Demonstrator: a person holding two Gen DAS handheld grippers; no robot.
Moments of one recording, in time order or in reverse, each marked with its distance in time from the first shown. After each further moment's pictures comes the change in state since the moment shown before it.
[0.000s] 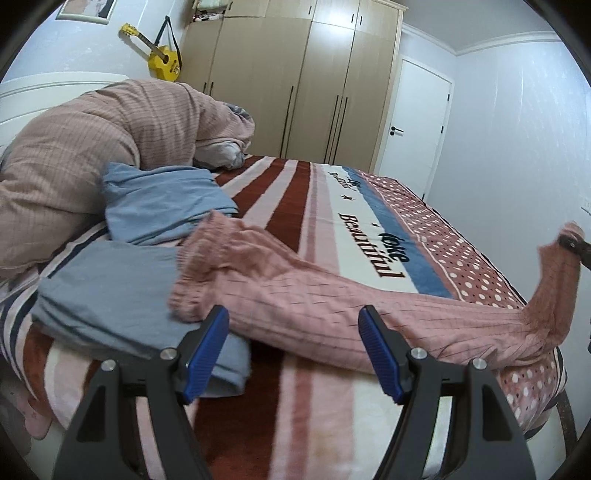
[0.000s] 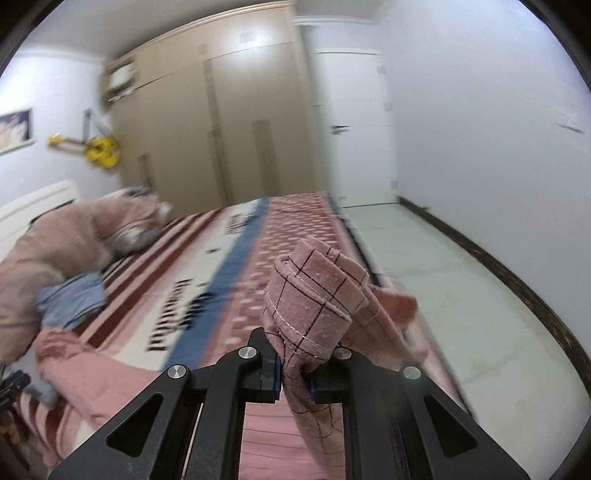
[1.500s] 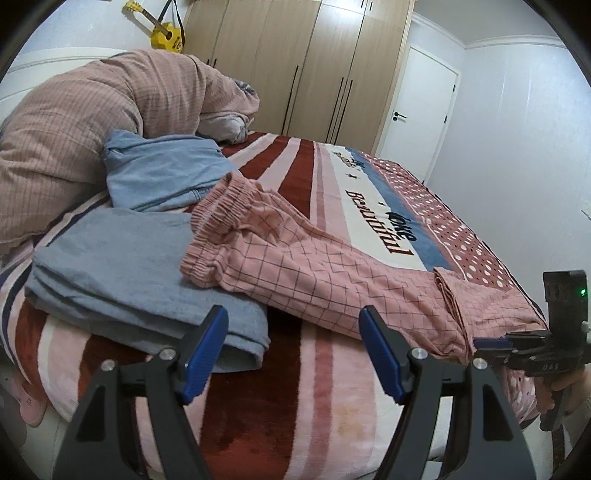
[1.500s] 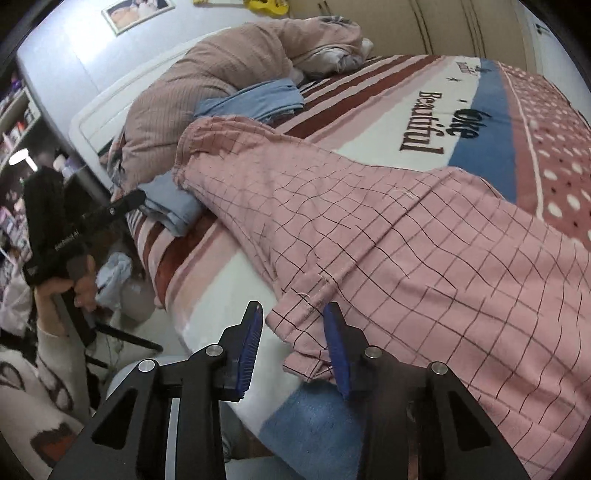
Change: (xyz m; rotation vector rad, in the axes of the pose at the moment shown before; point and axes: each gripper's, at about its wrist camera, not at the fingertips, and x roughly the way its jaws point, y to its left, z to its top) left arm 0.017 0.020 -0.016 -0.039 0.095 -0.032; right arm 0.088 0.170 -0.147 -0.171 0.555 0.682
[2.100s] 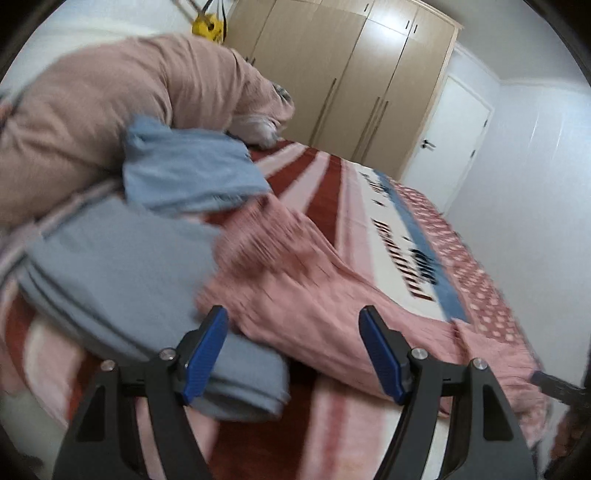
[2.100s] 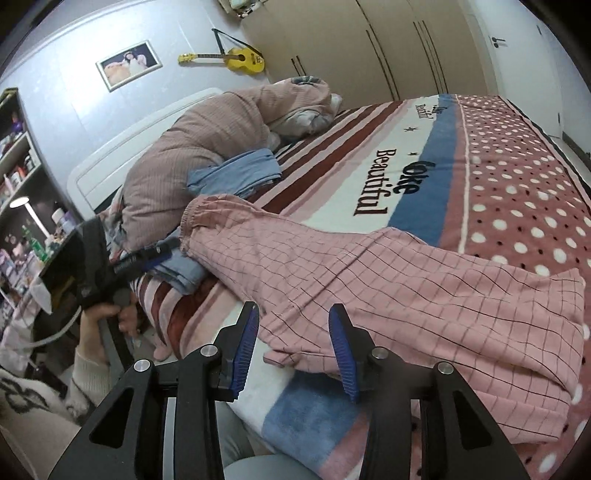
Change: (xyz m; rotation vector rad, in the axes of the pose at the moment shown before) left arm 0.021 0.026 0.032 -0.131 -0.053 0.076; right arm -0.086 -0.007 -0.005 0.047 -0.220 -0.076
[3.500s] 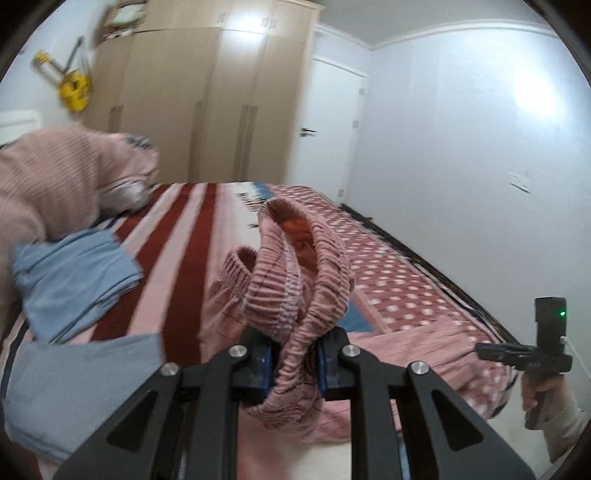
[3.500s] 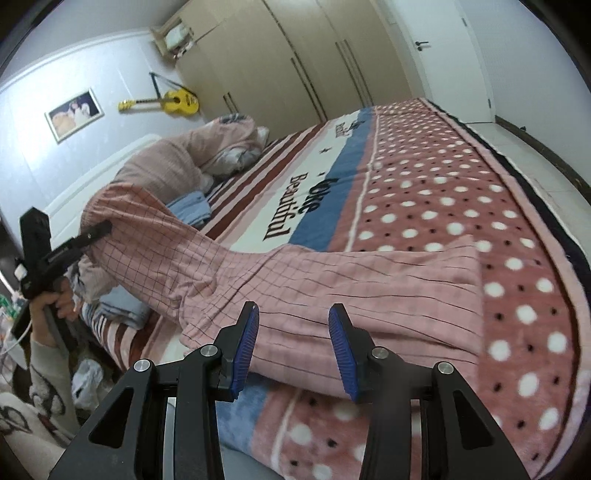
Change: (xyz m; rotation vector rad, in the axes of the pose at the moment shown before) left arm -0.034 -0.141 0.063 0.364 -0.032 -0.381; right arm -0.075 -0.063 -0.031 0.177 -0.156 -0.182
